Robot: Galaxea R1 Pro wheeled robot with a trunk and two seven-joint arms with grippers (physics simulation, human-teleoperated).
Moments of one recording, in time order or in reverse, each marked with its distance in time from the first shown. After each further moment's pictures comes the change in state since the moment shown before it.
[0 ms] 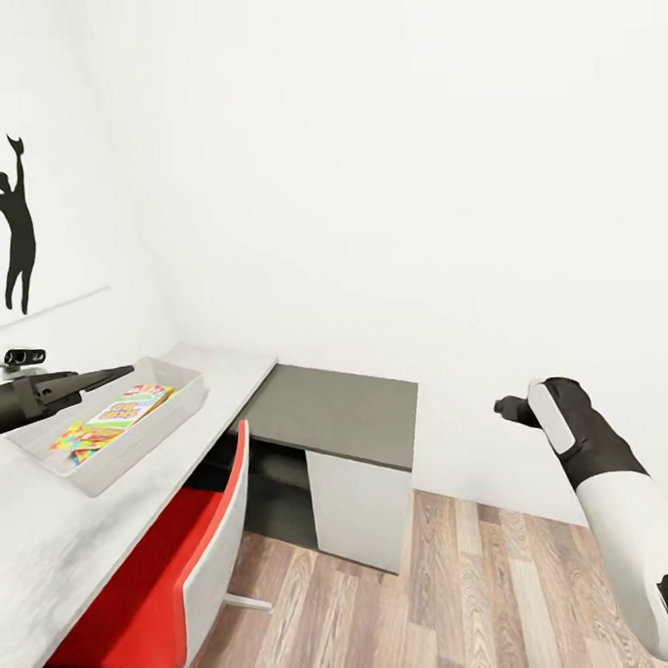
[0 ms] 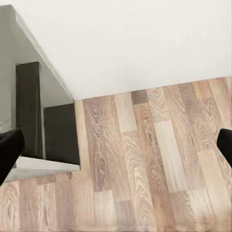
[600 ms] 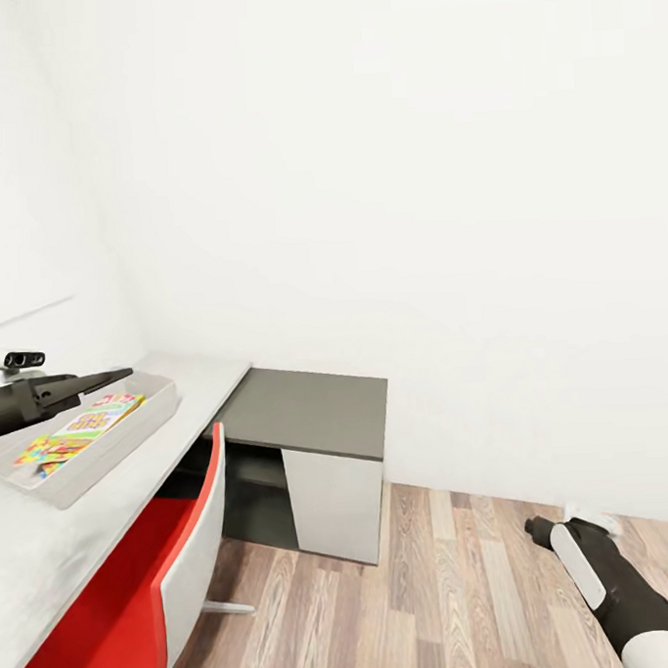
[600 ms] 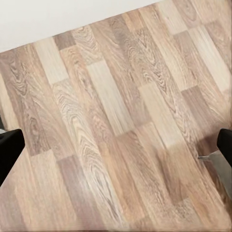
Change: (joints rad) left arm 0.010 0.006 0.001 0.000 0.000 0.000 0.000; right arm 0.439 0.008 -0.064 0.011 -0.001 -0.319 -0.004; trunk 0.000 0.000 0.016
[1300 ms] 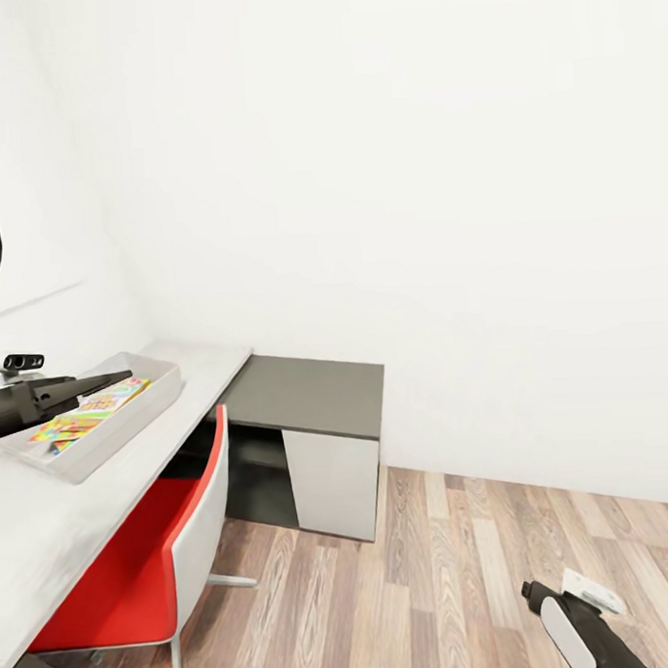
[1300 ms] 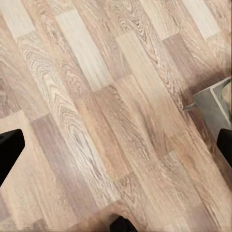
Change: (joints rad) left arm 0.008 0.006 0.000 0.000 0.000 0.000 0.000; right arm 0.113 0.076 -0.005 0.165 -0.008 -0.247 -0.003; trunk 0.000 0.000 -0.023
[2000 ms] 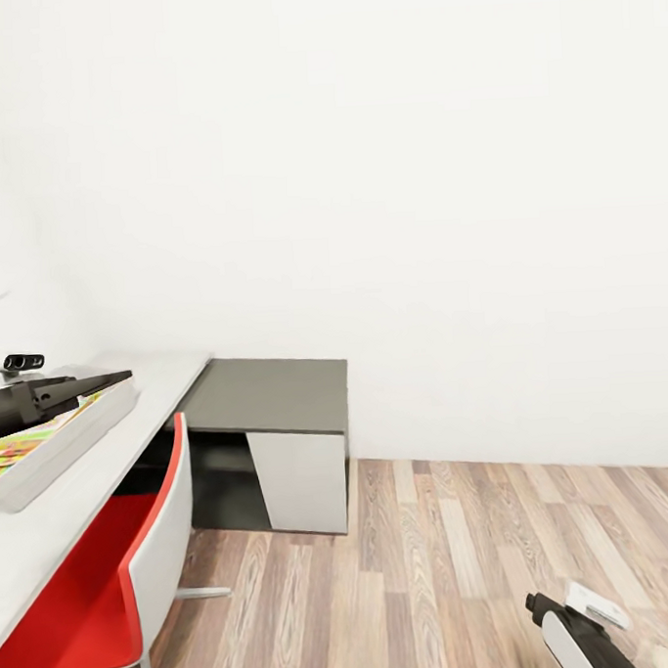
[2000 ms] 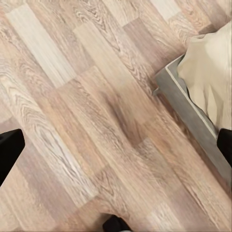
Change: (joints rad) left arm 0.000 0.000 0.000 0.000 -0.001 0.000 0.000; right arm 0.001 0.001 0.004 0.076 0.001 -0.083 0.001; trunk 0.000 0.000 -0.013
